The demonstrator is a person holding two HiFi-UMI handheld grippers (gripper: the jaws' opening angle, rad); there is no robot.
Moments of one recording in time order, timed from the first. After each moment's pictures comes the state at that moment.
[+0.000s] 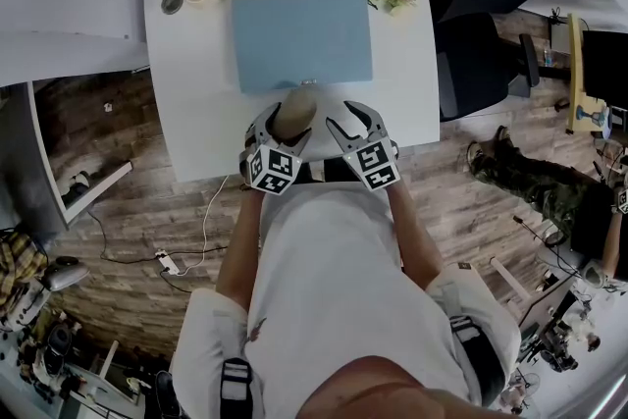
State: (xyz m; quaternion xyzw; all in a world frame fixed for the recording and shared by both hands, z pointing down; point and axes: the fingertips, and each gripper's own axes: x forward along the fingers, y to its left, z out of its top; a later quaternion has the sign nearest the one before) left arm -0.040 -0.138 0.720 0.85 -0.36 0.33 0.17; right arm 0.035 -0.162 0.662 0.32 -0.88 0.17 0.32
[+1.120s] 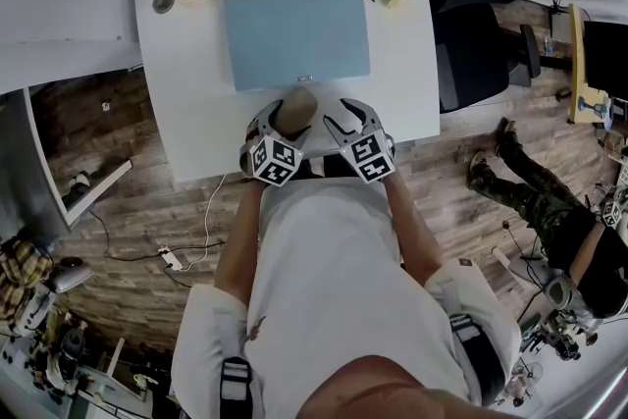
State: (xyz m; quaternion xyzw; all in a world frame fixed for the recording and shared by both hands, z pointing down) left arm -0.029 -0.133 0.760 0.85 -0.31 0.37 0.19; right arm 0.039 -0.157 0.701 0.30 -0.86 0.19 0.35
